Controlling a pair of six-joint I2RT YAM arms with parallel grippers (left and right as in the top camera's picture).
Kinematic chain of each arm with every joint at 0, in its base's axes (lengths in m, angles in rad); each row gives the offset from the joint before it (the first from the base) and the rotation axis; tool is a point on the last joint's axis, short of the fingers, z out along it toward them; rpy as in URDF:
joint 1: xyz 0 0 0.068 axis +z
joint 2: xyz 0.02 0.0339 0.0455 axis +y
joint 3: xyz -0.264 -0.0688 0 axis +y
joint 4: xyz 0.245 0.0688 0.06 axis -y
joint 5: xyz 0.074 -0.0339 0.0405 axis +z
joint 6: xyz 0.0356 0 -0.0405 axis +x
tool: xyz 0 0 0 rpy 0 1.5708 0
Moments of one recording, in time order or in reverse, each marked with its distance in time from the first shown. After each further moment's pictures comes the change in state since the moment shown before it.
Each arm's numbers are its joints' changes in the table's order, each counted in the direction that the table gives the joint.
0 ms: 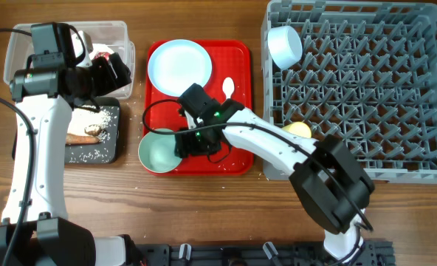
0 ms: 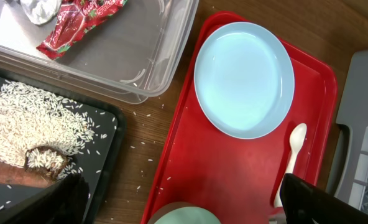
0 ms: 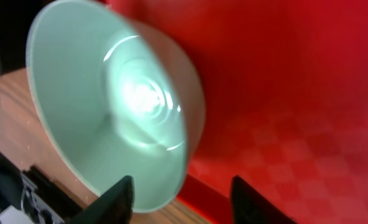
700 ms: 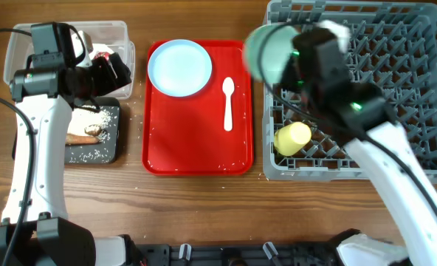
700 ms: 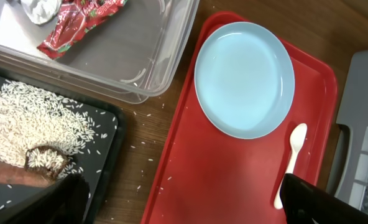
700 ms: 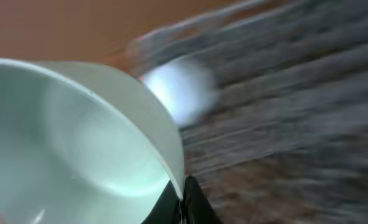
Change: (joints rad) left arm 0.000 0.000 0.000 0.000 0.000 0.000; right arm -0.363 -0.630 -0.048 -0.242 -0.893 0.001
